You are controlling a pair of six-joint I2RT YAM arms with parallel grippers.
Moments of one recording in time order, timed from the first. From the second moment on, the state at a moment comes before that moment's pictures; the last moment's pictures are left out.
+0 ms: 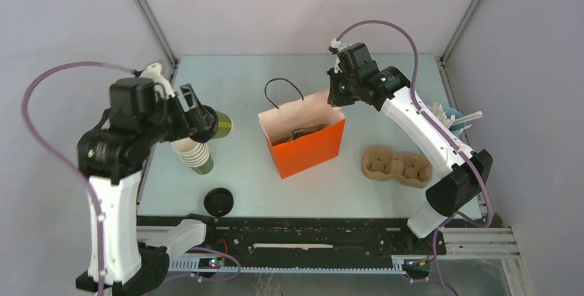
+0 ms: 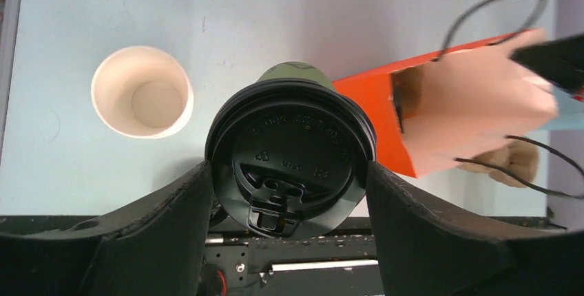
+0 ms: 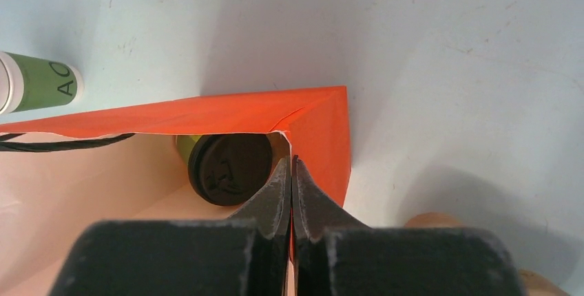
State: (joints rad) left arm -0.17 1.03 1.81 -1.40 0.00 -0.40; right arm 0.59 1.62 1.74 -0.88 0.02 0.31
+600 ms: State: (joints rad) left arm -0.15 1.70 1.69 -1.04 -0.20 -0.34; right arm 0.49 1.58 1.87 -1.07 -0.08 0.32
